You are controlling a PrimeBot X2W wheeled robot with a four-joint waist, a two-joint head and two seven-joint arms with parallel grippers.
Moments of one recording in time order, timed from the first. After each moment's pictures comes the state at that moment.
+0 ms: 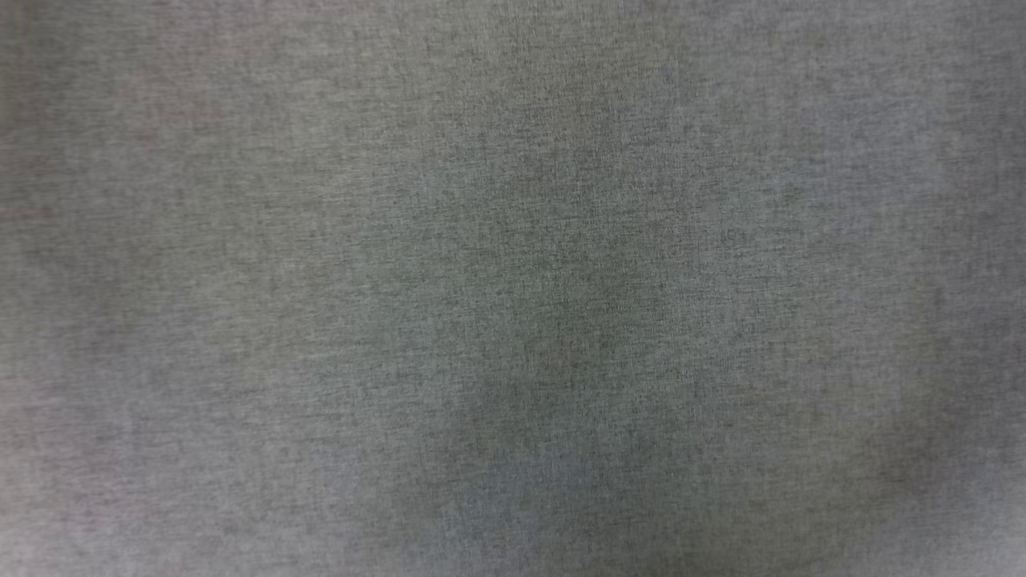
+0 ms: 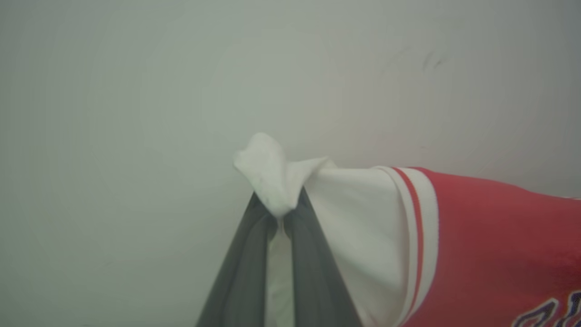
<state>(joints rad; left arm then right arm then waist) -1.56 0.52 -0.31 0.71 -0.57 -0.02 -0.21 -1.53 -0.29 0.14 0.64 0.27 0.13 0.12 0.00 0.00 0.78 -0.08</state>
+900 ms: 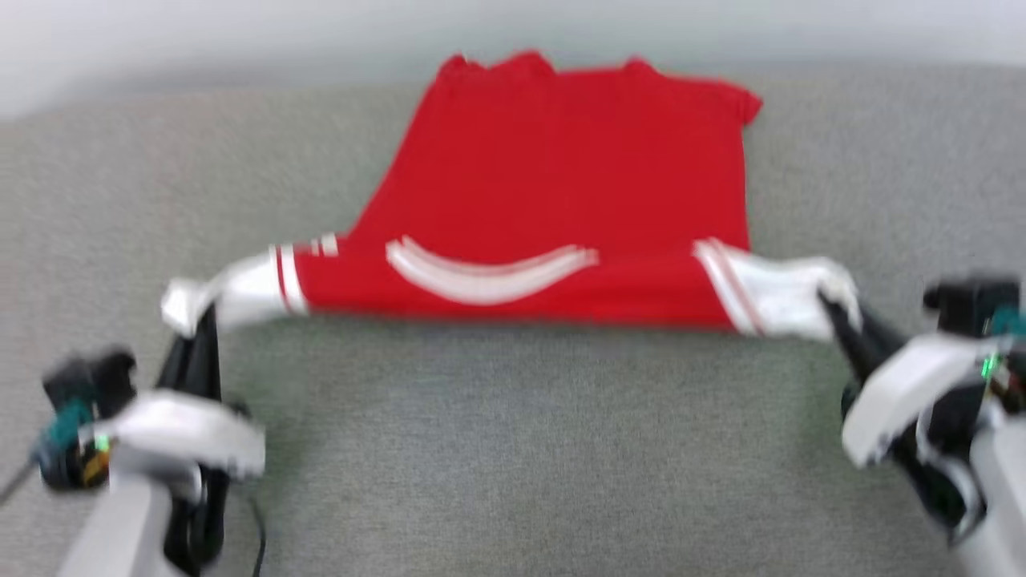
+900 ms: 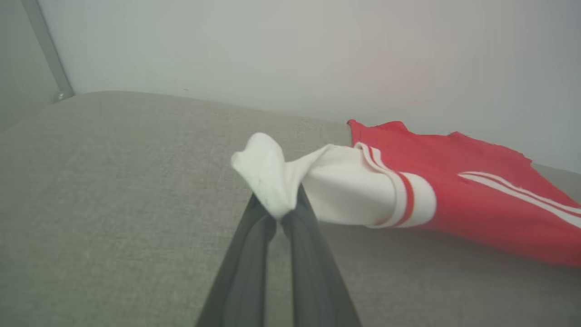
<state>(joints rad) -0.31 0.37 -0.17 0.39 -0.64 0.02 -0.26 -0.36 -0.37 0.21 0.31 0.51 0.13 0.12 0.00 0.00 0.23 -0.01</state>
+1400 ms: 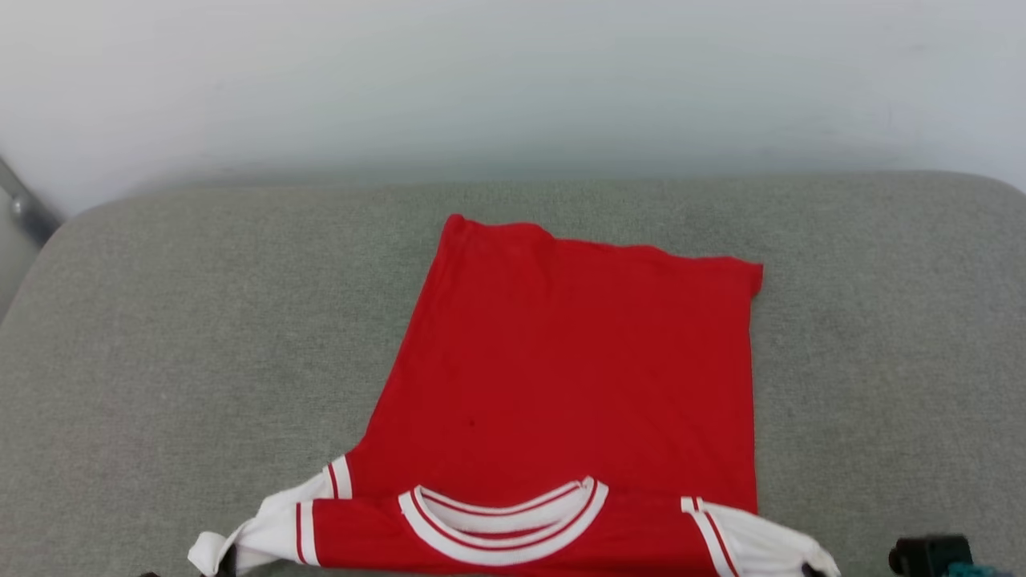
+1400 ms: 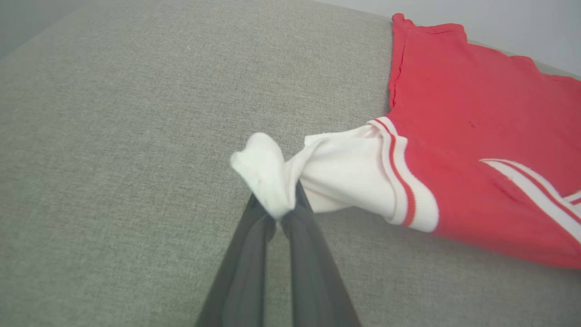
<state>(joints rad) 0.22 0.41 -0.19 0.13 -0.65 0.15 -0.15 0.19 -0.29 0.12 0.14 0.43 0.13 0.22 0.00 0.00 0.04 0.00</state>
